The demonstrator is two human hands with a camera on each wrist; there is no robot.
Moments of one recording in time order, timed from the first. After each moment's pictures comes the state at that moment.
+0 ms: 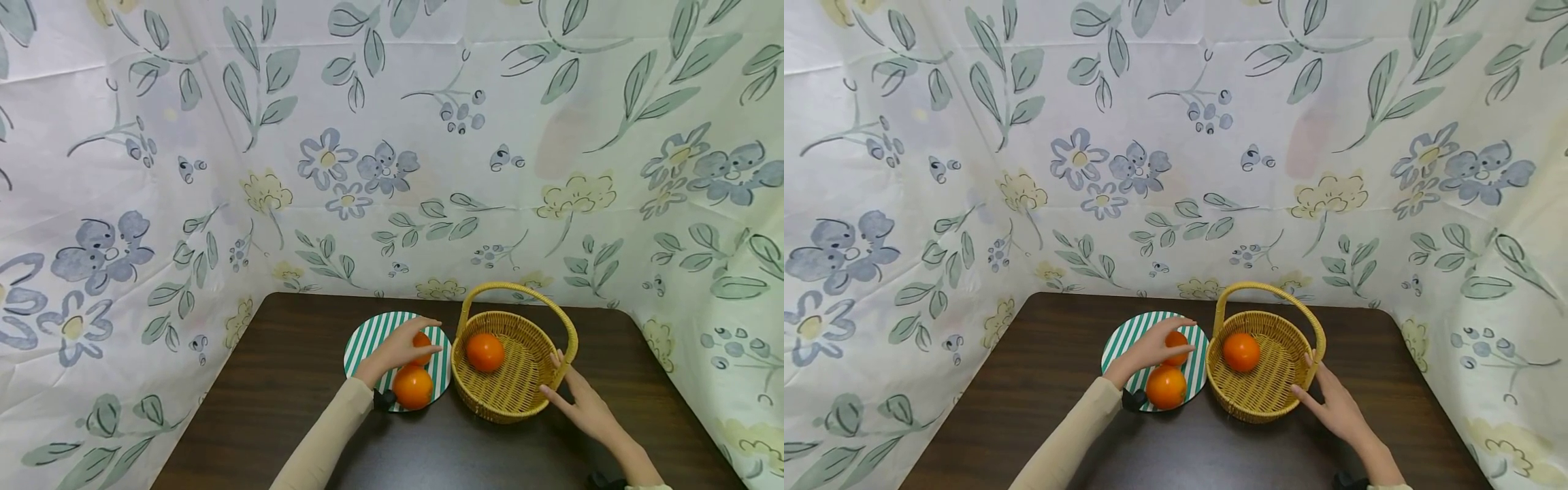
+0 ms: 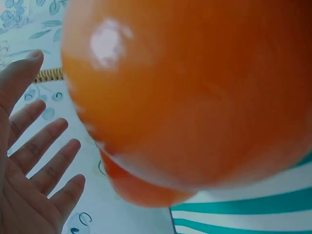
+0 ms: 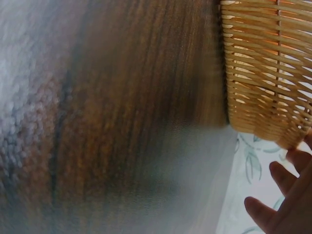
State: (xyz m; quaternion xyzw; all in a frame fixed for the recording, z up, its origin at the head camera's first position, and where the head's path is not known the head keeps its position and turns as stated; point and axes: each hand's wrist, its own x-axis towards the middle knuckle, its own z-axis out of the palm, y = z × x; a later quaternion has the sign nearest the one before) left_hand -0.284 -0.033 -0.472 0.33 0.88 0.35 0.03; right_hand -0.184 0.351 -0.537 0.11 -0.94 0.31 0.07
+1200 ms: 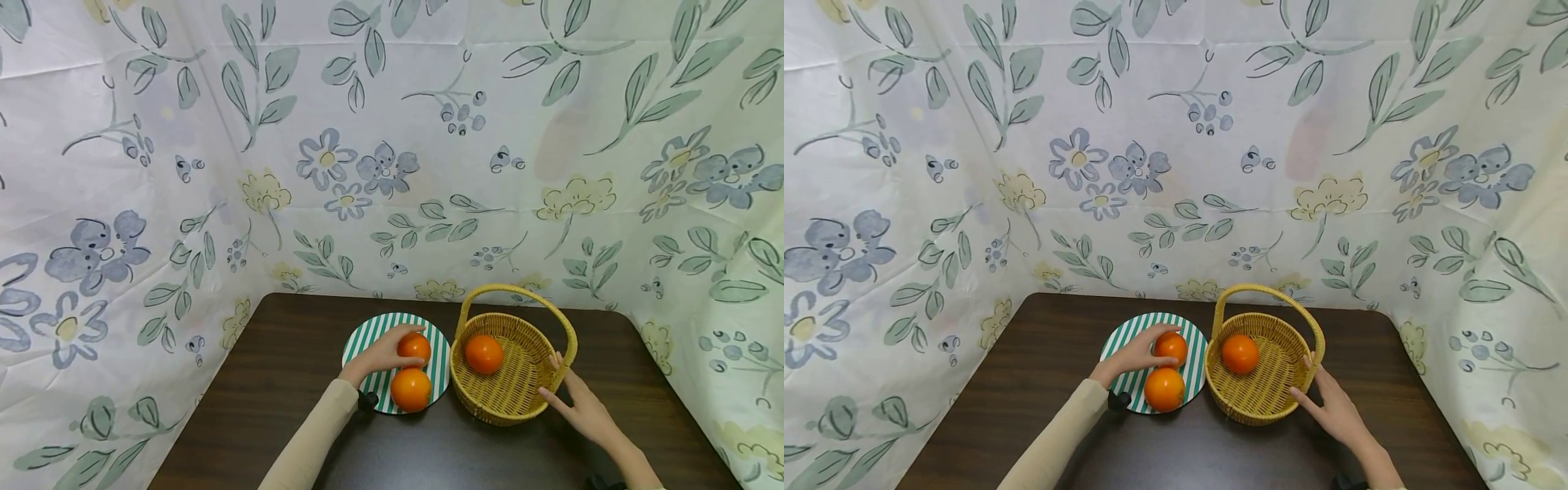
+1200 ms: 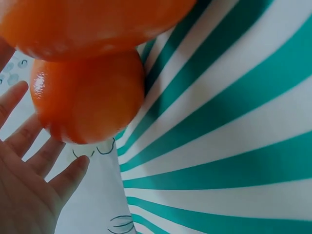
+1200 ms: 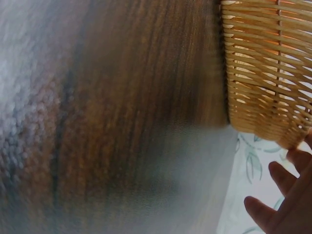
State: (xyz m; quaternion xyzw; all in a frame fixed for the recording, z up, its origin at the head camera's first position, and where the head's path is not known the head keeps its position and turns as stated) left_hand -0.304 -0.063 -0.505 0.34 0.86 0.37 0.07; right_hand -0.183 0.350 -0.536 0.11 -0.94 0.31 0.06
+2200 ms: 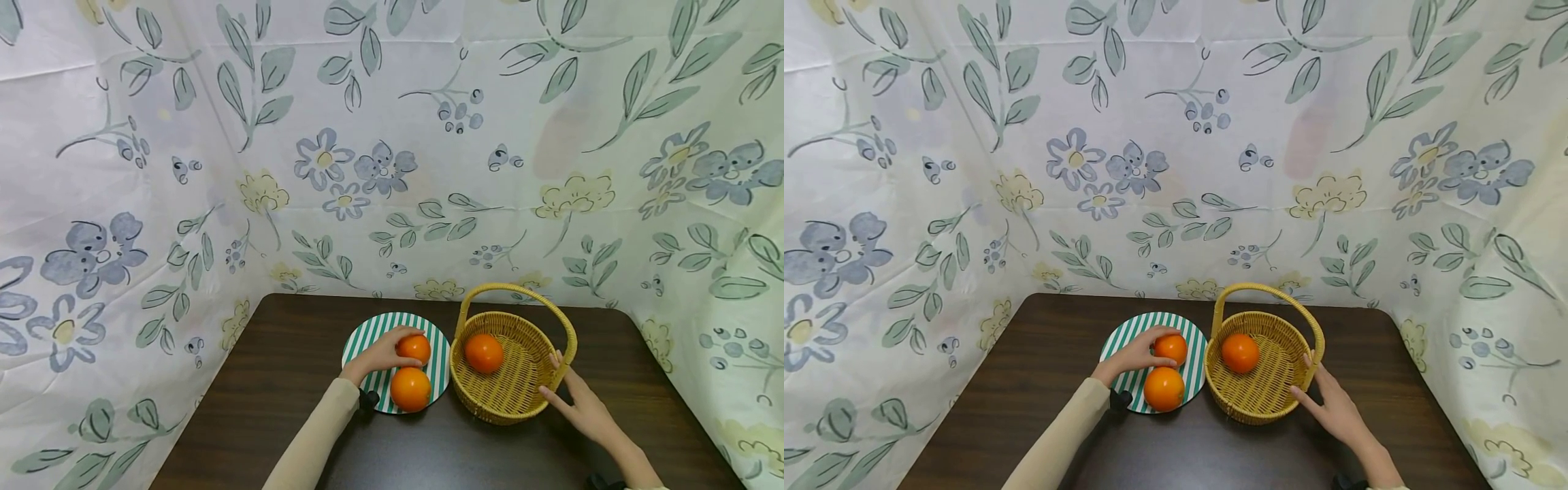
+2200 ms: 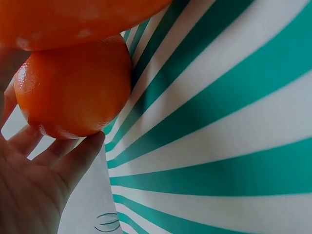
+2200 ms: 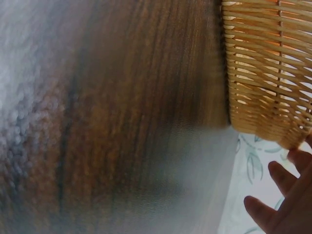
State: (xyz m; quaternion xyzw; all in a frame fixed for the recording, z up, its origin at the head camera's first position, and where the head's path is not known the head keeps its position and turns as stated) left_hand -0.311 -0.064 -0.518 0.33 0.86 0.38 0.10; right_hand -0.182 0.350 -0.536 0.11 -0.94 0.32 0.06
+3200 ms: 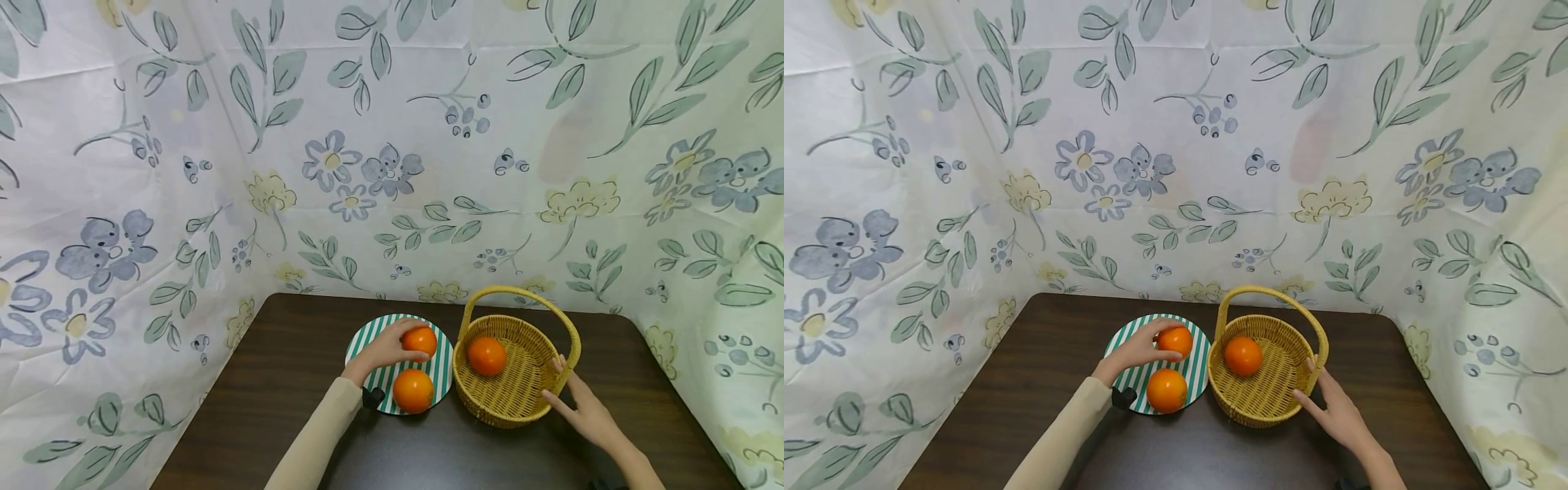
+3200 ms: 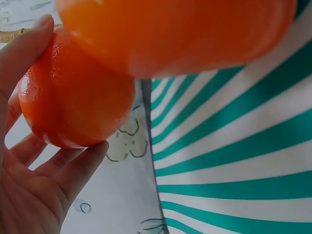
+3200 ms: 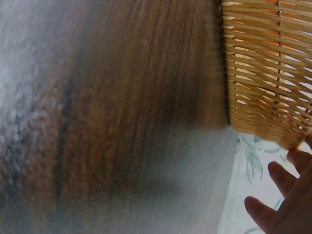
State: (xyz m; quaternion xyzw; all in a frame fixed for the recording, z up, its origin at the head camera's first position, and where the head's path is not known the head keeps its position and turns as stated) left_hand -0.299 -0.062 -0.486 0.32 0.86 0.39 0.05; right_hand -0.182 0.349 -0.533 0.11 -0.94 0.33 0.05
